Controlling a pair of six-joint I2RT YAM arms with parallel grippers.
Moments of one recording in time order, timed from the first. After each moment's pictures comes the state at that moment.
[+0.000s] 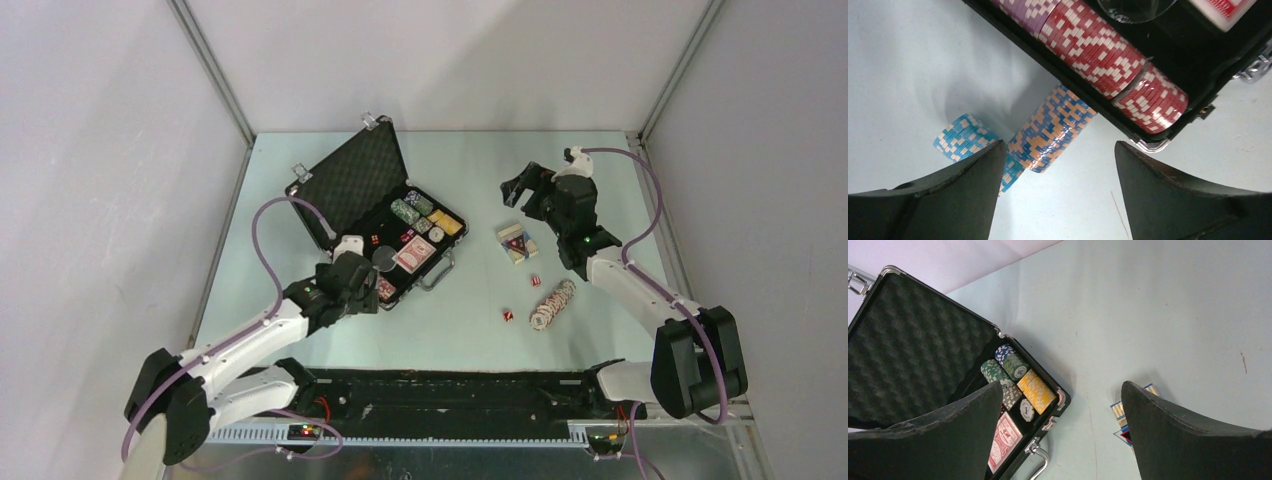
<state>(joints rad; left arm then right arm) -0.66 1.01 0.57 -0.54 -0.40 -0.50 0.32 1.31 0.83 0.20 0.06 0.62</state>
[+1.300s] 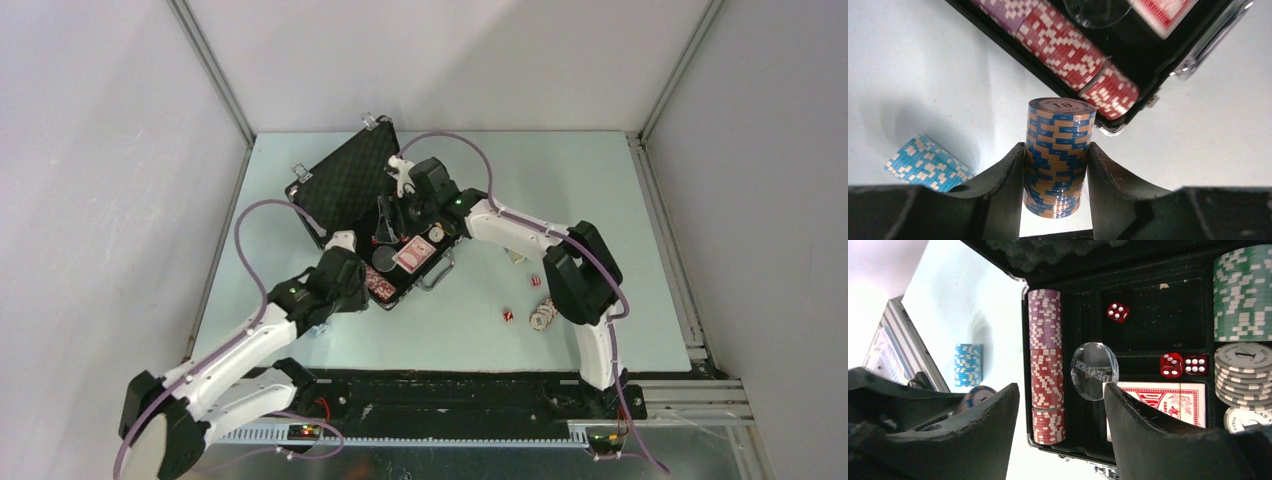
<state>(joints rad) -0.61 0.95 0.60 -0.59 -0.26 -0.55 0.76 2.02 1.60 -0.21 -0.38 0.38</state>
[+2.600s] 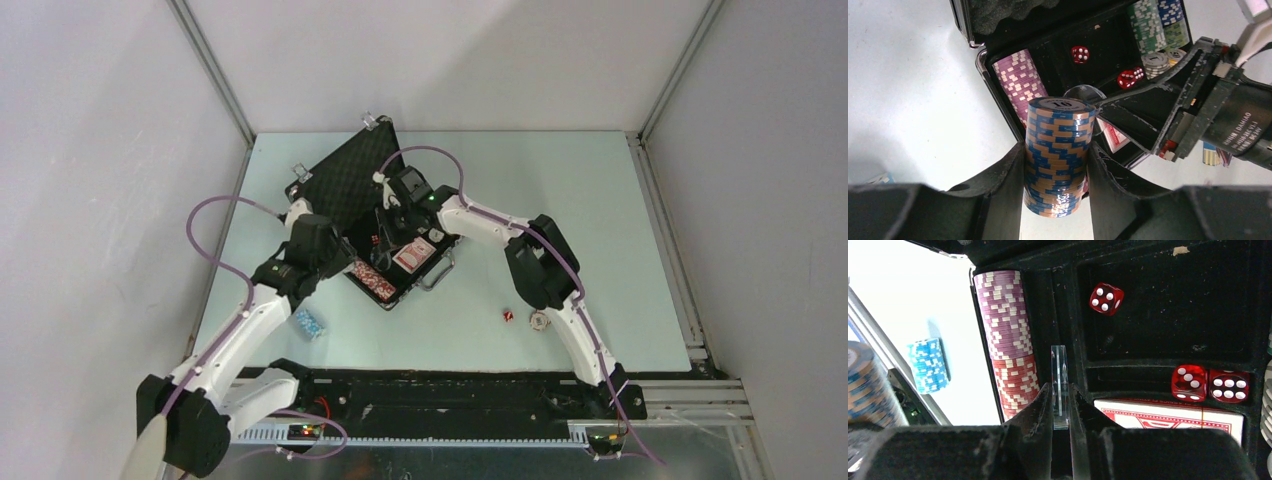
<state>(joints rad) -0.35 0.98 0.73 -0.47 -0.23 -0.80 0.80 2.31 1.91 -0.48 -0.38 0.39</state>
